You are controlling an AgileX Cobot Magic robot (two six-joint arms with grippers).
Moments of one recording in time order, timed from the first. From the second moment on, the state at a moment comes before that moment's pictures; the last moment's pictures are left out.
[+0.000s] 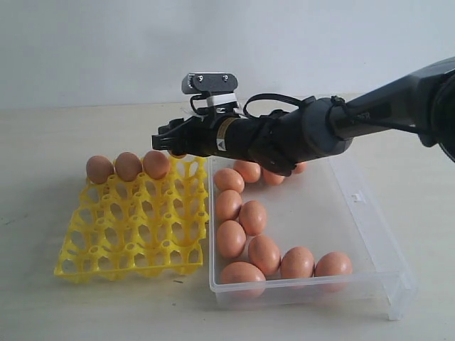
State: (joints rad) left arm 0.05 0.01 0.00 -0.05 0.37 0.03; right arm 0.58 2.27 -1.41 -0.51 -0.41 0.73
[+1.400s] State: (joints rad) left arm 0.05 0.01 0.00 -0.05 0.37 0.03; right arm 0.54 1.64 -1.12 -0.07 0.68 0.06
